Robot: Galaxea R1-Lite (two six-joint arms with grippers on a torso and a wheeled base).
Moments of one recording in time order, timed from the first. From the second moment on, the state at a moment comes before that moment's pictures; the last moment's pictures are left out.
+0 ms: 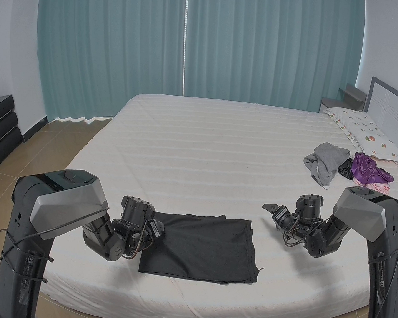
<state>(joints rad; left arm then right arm) -0.40 2.47 -1.01 -0.74 0.21 -0.77 0.19 2.57 -1.10 -0.99 0.11 0.92</state>
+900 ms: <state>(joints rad) -0.33 2.34 -0.96 -0.77 0.21 -0.87 0.20 2.46 -0.81 -1.20 0.07 0.91</state>
